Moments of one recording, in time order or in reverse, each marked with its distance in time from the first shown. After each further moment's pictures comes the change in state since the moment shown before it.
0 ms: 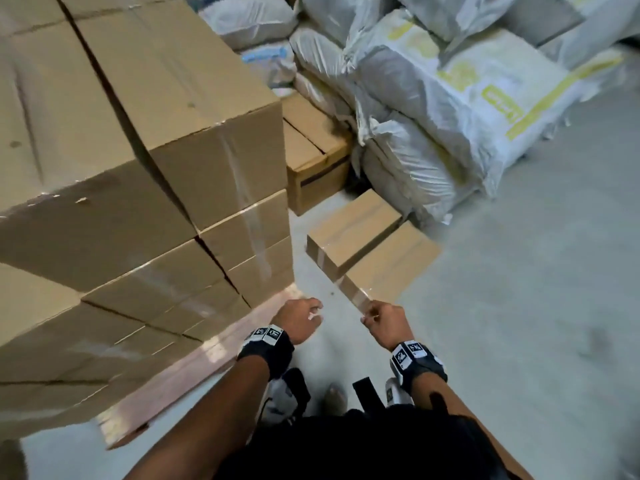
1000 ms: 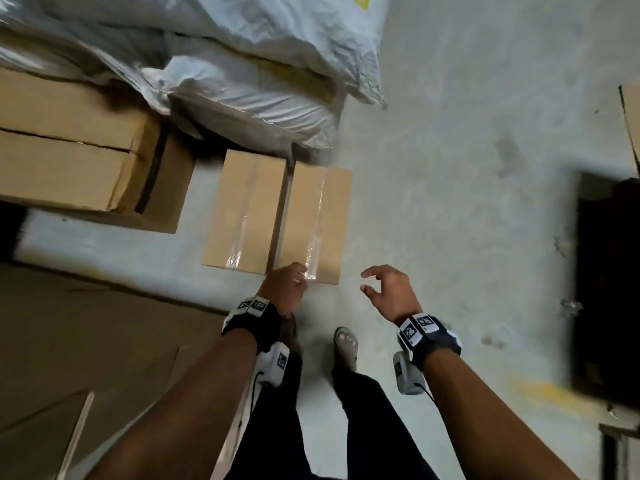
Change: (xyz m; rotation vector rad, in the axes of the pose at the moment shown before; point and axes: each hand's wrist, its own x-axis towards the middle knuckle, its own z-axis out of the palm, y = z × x) left_hand 0.391 0.135 0.012 0.198 -0.425 0.285; right_hand 0.186 0.138 -0.060 0.284 0.262 0.478
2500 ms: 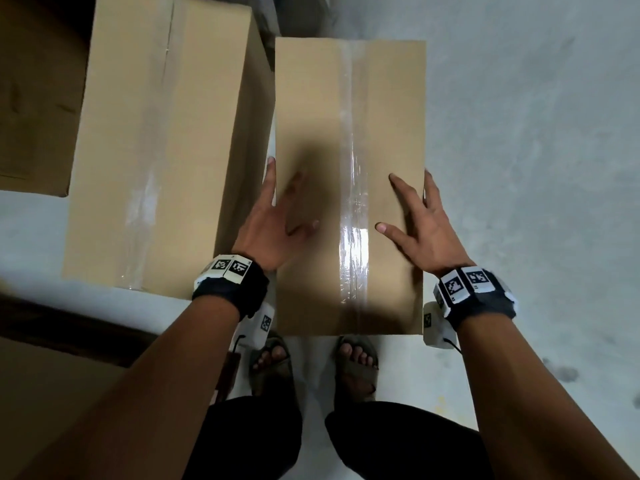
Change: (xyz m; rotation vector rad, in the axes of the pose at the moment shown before) left_hand 0.435 -0.255 0.195 0.109 0.173 0.174; right_hand 0.401 0.262 0.263 0.066 0.002 -0.181
